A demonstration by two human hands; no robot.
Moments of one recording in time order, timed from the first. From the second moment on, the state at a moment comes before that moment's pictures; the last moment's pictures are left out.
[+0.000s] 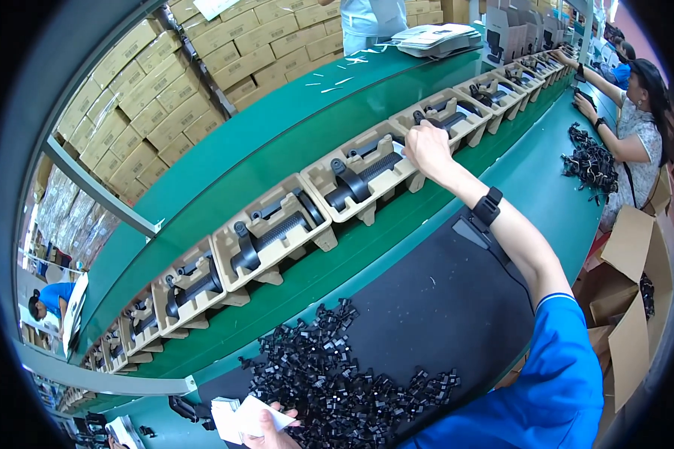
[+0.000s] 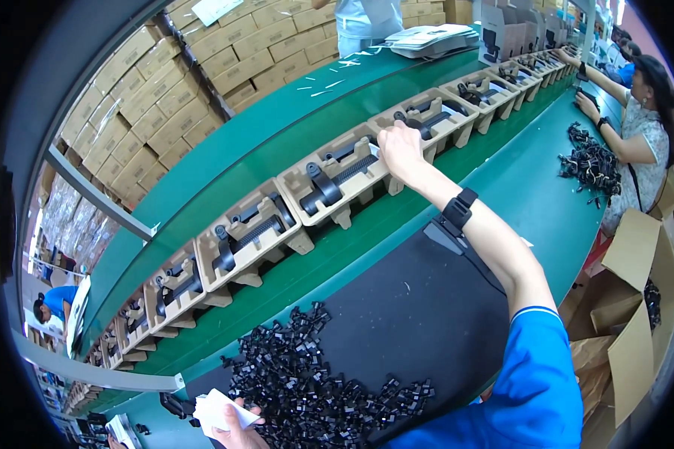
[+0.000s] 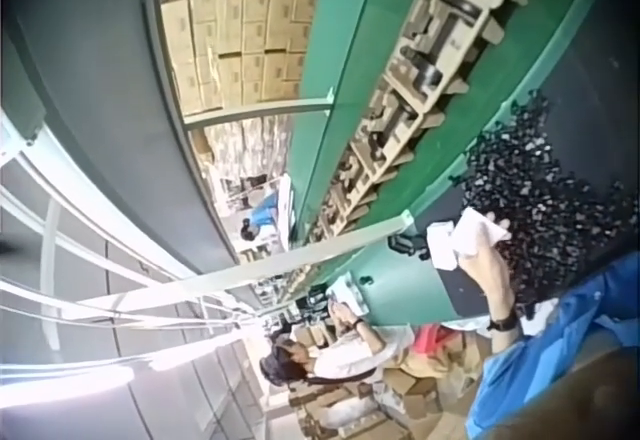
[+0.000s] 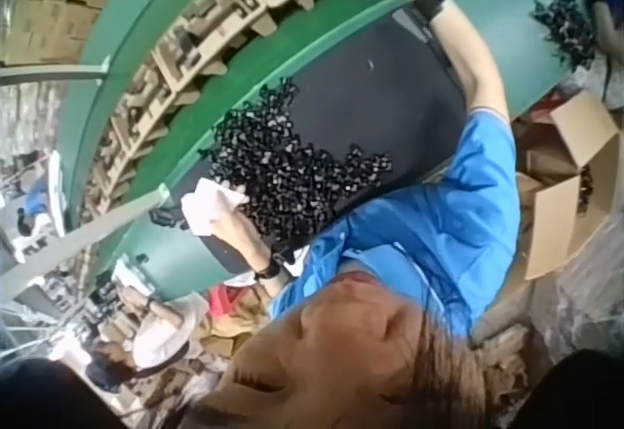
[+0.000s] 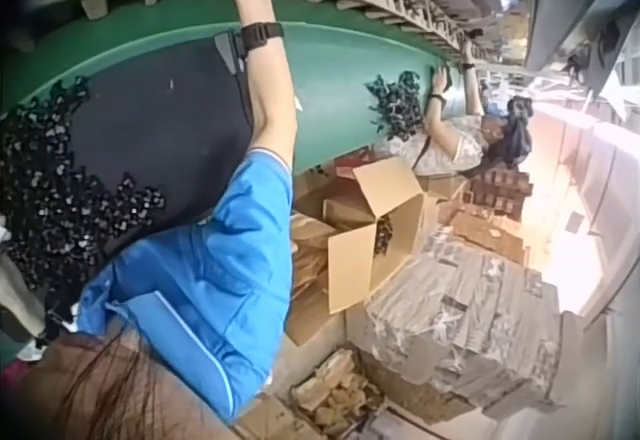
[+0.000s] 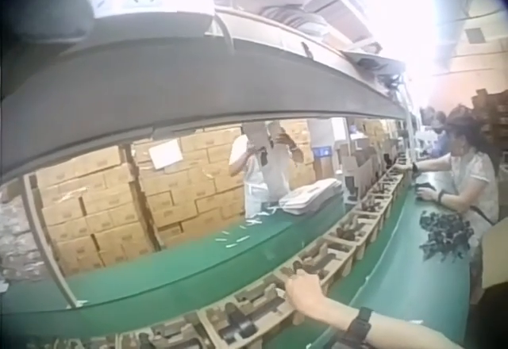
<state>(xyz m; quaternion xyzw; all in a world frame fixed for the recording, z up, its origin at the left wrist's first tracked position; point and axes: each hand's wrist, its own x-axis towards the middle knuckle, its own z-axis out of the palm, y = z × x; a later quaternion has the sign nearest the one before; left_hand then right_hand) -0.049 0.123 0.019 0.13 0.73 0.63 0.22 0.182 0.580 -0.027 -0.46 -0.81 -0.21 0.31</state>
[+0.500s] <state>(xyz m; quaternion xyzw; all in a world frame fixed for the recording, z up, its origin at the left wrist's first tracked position) 0.003 0.108 -0.021 0.10 0.56 0.66 0.49 0.133 0.249 0.016 -0.11 -0.94 0.18 0.26</state>
